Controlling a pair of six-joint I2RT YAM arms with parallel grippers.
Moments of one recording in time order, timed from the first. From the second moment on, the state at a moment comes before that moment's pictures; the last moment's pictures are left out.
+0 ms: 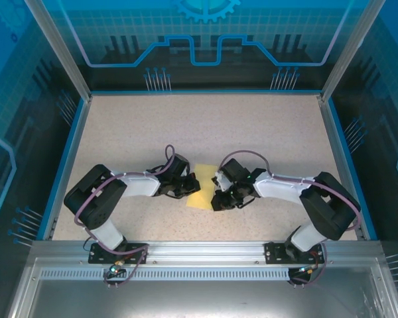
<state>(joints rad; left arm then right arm) -0.61 1.67 0.68 0.03 0.33 -0.99 0.74 1.55 0.77 -0.41 -0.51 0.52</state>
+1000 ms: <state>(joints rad) -0.65 1.55 0.63 0.09 0.34 -1.00 0.74 1.74 0.85 -0.34 -0.50 0.52</state>
